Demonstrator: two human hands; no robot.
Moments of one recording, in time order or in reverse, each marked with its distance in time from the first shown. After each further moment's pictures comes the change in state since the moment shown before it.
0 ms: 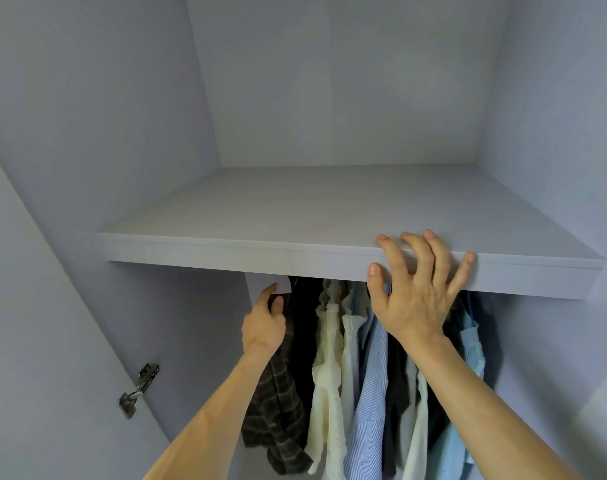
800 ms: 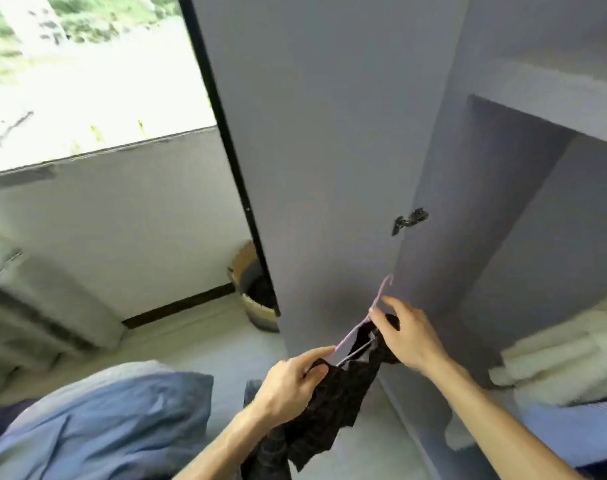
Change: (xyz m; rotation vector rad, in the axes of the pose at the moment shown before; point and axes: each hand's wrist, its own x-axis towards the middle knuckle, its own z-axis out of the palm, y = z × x) left_hand -0.387 -0.200 -0.168 0.171 0.040 -0.507; right_hand -0.223 -0.268 -0.100 1.013 -1.687 -0.251
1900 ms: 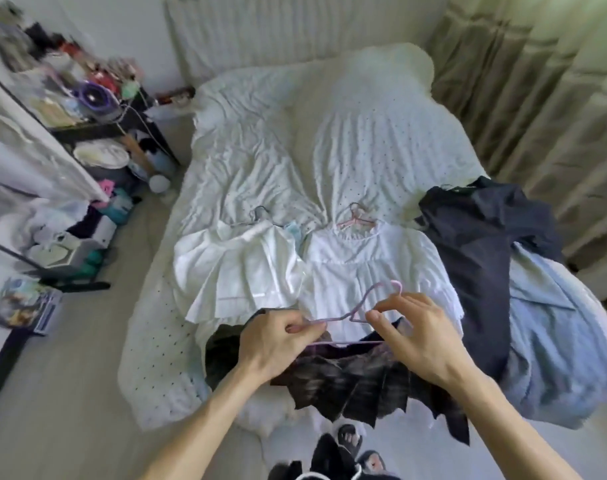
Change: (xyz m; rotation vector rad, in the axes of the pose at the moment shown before) left_hand -0.627 -0.059 0.113 -0.446 1.471 -1.479; right_hand -0.446 -0.302 0.349 -0.182 -1.300 -1.591
